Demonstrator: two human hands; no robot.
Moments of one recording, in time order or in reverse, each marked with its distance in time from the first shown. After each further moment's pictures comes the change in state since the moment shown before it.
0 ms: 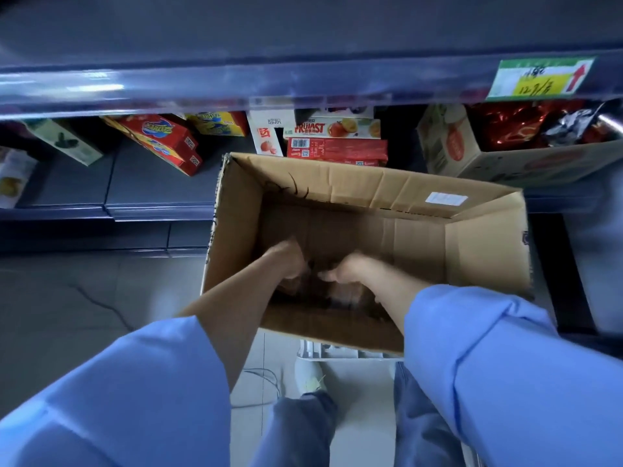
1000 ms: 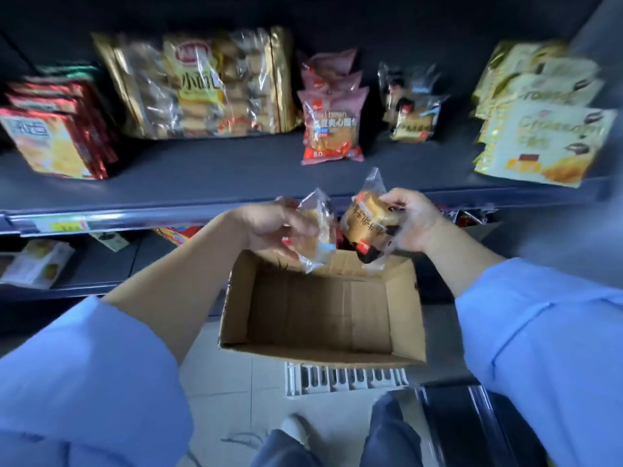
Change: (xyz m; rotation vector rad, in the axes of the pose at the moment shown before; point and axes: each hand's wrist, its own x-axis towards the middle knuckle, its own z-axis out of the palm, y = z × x) left_hand -0.187 0.046 -0.180 -0.827 -0.347 0.575; right_hand -0.243 0.094 -0.170 1.515 0.006 -0.595
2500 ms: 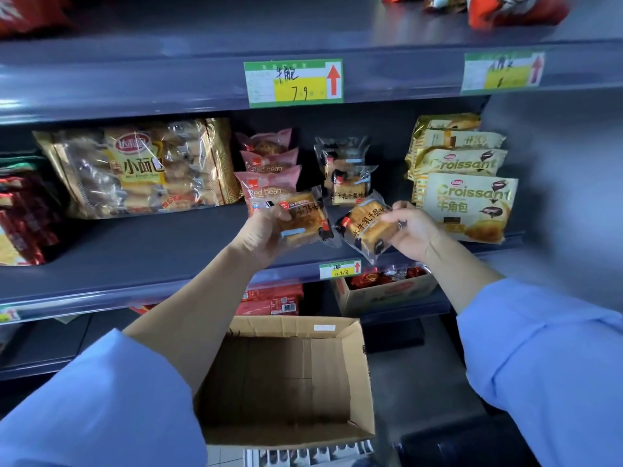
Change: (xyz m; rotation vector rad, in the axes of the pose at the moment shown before) left_hand 0.068 0.113 0.068 -0.540 0.239 0.340; right_hand 0.005 -0.111 -0.106 0.210 0.184 -0.269
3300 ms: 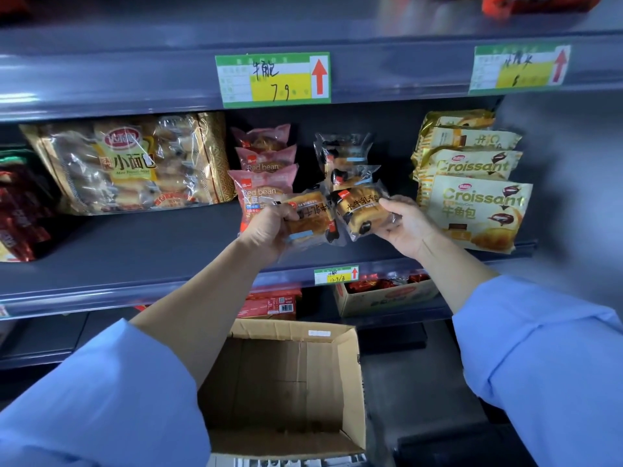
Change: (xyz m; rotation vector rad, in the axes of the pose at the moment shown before) left_hand 0.036 -0.006 0.015 0.042 0.097 -0.044; right_hand 0.042 -0.006 -0.006 0.090 0.027 -0.034
